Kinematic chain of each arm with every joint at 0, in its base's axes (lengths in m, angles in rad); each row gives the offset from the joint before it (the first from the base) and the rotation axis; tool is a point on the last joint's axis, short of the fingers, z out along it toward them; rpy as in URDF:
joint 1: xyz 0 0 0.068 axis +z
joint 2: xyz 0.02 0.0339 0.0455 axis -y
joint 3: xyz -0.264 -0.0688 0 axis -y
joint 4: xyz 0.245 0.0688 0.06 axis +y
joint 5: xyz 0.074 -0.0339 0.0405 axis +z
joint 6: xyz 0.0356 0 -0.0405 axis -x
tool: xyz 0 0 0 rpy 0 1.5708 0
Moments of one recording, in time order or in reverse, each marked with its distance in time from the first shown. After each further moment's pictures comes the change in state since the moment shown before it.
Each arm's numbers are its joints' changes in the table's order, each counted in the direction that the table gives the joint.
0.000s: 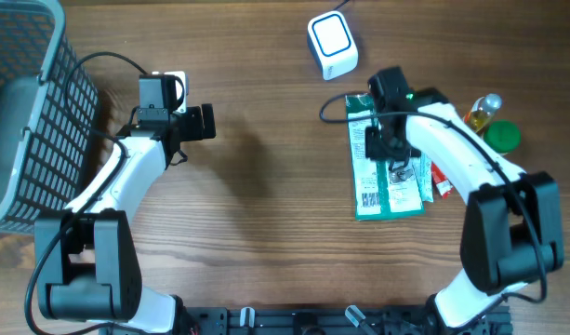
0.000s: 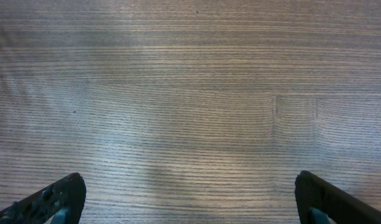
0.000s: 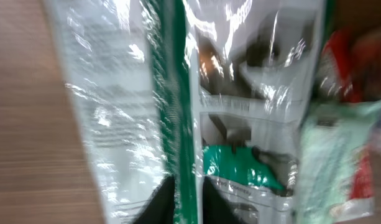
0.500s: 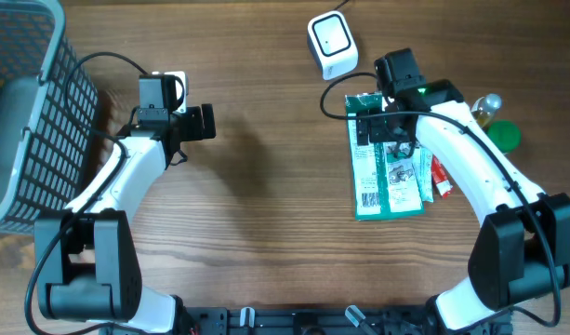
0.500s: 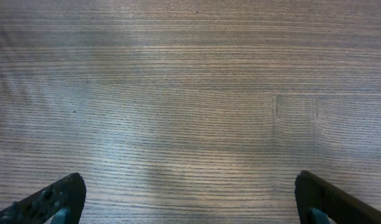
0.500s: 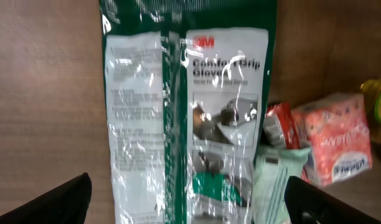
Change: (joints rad) left arm 0.000 0.000 0.000 0.000 0.000 0.000; right arm 0.000 0.069 0.039 -0.054 -0.053 0.077
